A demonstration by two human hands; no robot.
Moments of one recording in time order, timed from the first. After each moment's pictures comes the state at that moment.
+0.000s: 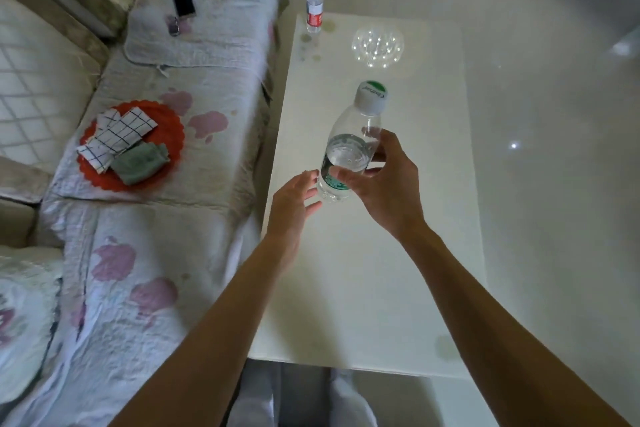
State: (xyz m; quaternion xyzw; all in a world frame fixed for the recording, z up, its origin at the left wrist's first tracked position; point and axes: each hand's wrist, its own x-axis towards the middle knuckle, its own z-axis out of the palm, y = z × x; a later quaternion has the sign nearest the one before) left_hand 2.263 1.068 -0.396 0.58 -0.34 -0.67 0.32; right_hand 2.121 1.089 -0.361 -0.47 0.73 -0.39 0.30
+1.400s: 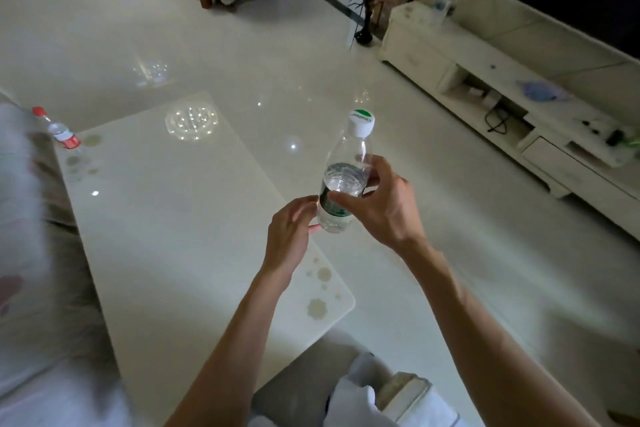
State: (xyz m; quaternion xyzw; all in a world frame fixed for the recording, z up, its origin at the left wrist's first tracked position) left_hand 2.002 1.327 -0.254 0.33 -0.60 -0.71 0.16; right_hand 1.895 1.440 -0.206 -0.26 0.86 -0.44 0.08
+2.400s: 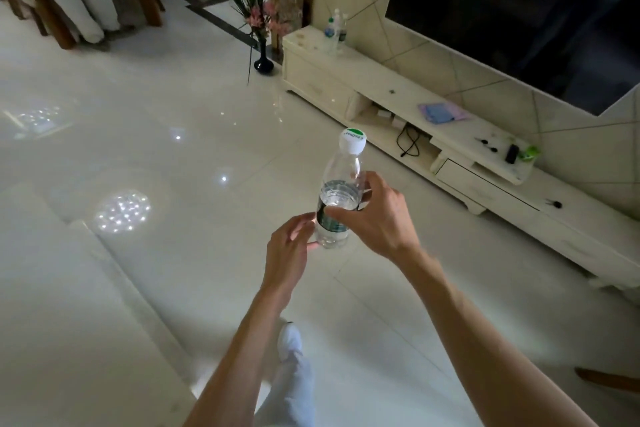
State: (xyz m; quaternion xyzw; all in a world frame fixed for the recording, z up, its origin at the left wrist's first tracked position) left_hand 1.533 1.435 -0.281 0.25 -0.64 -0.72 0.08; right_hand 1.452 1.564 -0.208 -0.17 0.91 -0.37 0.04
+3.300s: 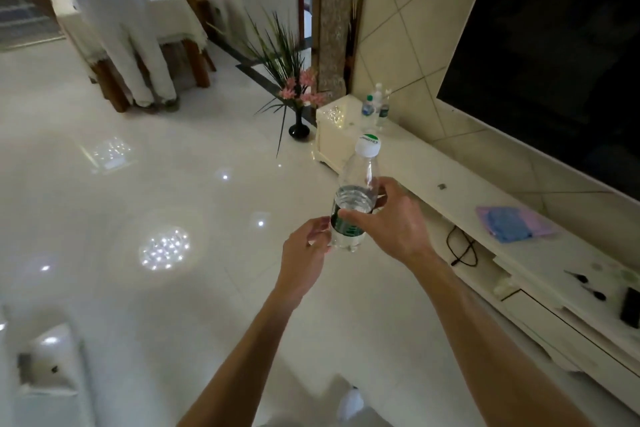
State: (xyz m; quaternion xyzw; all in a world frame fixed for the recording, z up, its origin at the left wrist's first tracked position) left_hand 1.005 1.315 -0.245 0.28 -0.68 -0.66 0.14; right_hand 0.910 1.437 -0.180 -0.20 0.88 -0.41 0.07
